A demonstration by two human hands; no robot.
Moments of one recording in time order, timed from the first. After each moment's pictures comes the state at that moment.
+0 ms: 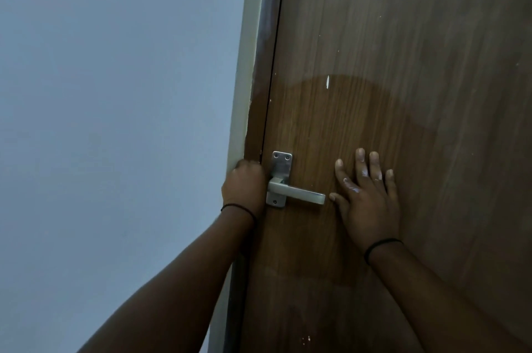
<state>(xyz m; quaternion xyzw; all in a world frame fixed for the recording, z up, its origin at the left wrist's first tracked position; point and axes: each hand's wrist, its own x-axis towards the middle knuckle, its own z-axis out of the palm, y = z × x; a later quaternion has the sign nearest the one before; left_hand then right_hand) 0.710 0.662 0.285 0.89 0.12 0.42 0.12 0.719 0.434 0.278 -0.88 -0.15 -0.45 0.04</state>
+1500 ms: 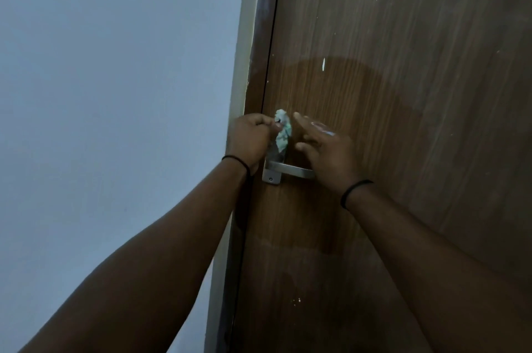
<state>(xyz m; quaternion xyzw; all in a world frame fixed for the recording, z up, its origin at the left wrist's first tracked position) 0.675 0.655 0.338 0.69 -0.06 0.31 0.65 0.669 0.490 0.335 -0.82 -0.34 -0.38 0.27</state>
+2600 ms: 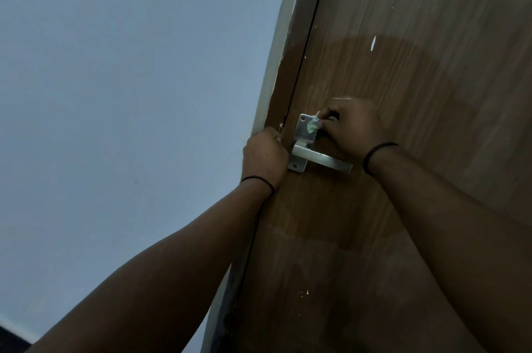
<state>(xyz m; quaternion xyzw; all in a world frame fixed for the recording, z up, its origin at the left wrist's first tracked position) 0.705 0.669 0.264 0.77 0.07 0.45 0.44 0.713 0.519 0.363 -0.86 -0.32 -0.37 0.15</state>
